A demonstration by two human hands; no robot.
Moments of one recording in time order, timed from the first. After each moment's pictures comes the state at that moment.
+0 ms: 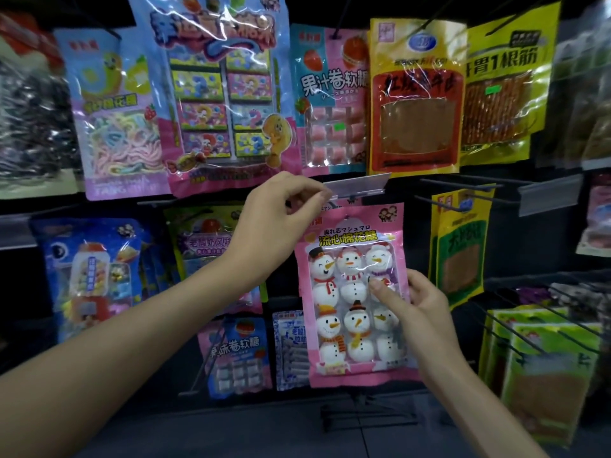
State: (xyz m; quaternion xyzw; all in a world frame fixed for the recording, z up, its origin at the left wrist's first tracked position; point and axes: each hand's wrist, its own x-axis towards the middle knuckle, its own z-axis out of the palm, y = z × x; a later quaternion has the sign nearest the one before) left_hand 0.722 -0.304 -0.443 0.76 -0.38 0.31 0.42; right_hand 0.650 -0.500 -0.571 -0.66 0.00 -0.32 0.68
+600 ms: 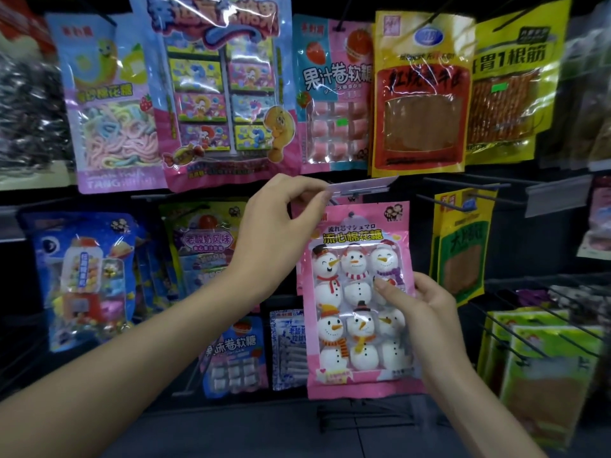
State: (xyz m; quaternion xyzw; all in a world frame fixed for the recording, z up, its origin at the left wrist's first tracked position) left_hand 0.713 -0.311 -0.455 0.74 -0.35 0.33 0.47; right_hand 0.645 -0.497 -0.566 -0.63 0.03 -0.30 0.71
